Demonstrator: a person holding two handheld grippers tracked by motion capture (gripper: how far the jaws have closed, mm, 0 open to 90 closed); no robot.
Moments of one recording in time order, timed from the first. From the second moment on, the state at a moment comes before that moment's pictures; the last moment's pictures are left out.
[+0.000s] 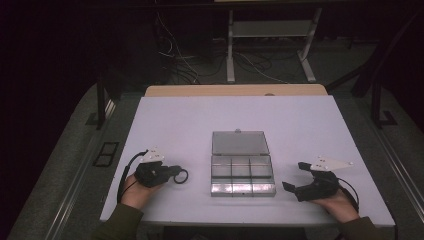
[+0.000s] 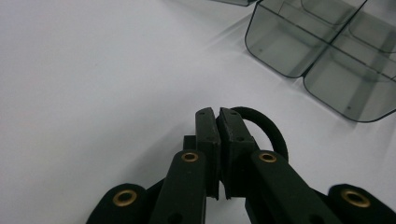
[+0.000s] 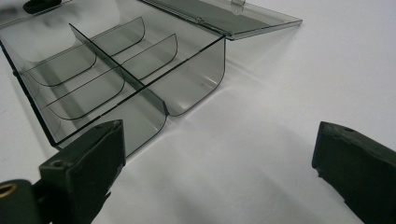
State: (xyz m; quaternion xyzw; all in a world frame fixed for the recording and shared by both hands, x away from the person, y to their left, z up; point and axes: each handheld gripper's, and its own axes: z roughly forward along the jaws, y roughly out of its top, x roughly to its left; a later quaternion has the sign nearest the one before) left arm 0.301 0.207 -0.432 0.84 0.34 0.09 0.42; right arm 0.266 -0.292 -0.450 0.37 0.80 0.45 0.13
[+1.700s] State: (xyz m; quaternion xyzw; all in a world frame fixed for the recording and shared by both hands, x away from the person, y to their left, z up) left arm 0.307 0.152 -0.393 0.83 0.28 0.06 0.48; right arm 0.265 -0.291 -0.450 0.38 0.80 0.45 0.13
